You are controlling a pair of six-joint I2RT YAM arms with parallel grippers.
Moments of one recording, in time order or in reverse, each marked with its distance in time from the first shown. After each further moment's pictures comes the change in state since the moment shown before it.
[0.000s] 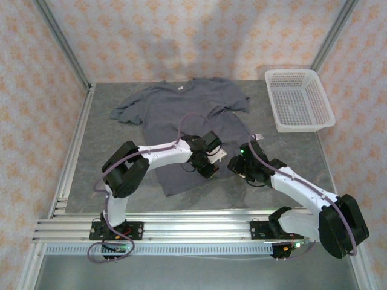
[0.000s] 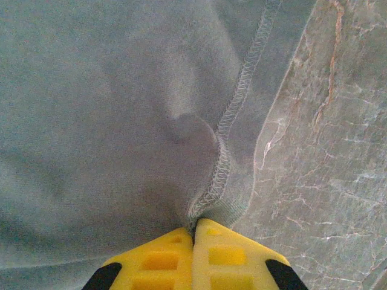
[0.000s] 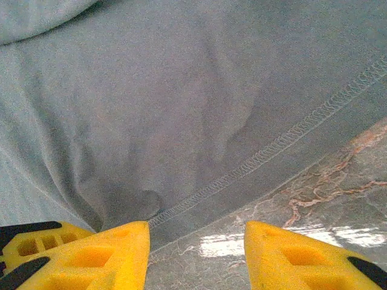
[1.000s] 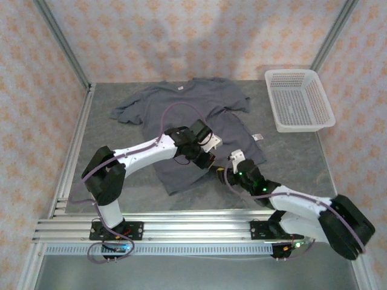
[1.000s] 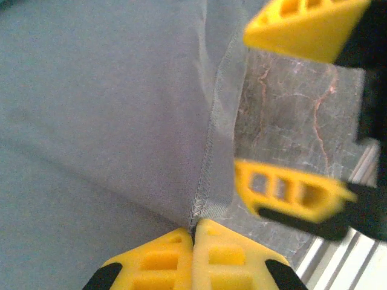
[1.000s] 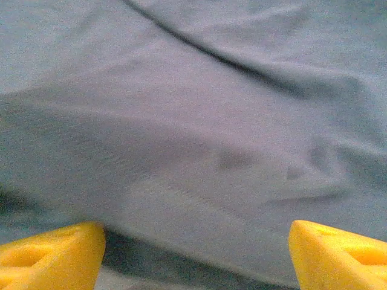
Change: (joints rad) left arm 0.060 -0.190 -0.025 0.010 0.076 -0.056; right arm 0.194 -0.006 -0.323 0.703 0.275 -0.783
